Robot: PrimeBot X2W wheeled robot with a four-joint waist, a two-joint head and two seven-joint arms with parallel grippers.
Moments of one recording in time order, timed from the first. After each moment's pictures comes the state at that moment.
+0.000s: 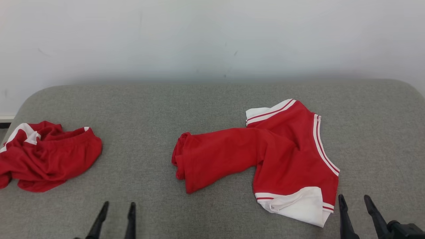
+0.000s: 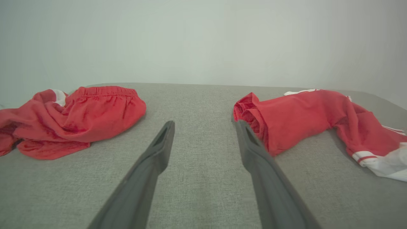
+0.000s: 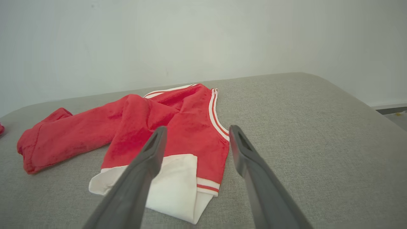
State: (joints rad) left arm 0.07 0.14 -0.07 0.14 -0.22 -0.12 -0.25; right arm 0.15 -0.05 -0.08 0.01 0.18 0.13 -0.09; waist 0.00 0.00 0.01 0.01
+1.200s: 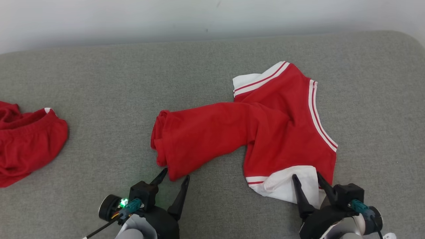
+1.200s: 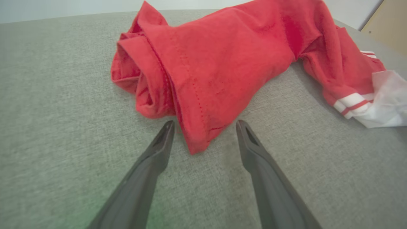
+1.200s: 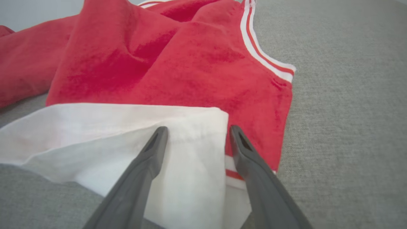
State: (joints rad) left arm -0.41 0.16 -0.52 0.66 -0.38 -0.13 -0.26; right arm -0.21 -0.07 0.09 0.51 0.16 0.13 -0.15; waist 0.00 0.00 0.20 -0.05
